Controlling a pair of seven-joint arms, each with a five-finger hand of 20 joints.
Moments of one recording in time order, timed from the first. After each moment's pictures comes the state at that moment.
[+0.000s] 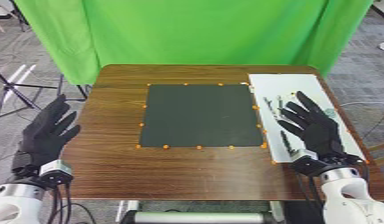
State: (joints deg) left arm 132.8 -64.4 -110.5 -125.8 44.5 4.3 5.3; right arm -118.4 -73.2 101.2 -117.8 -55.3 -3.3 0.4
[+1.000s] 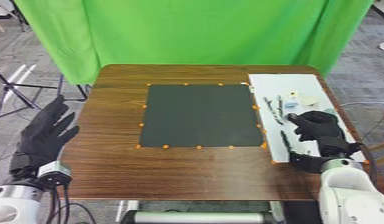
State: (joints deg) left arm 133.6 -64.4 -111.1 -126.2 44.5 4.3 5.5; right arm -117.2 -58.1 92.4 -122.5 -87.5 24.7 21.2
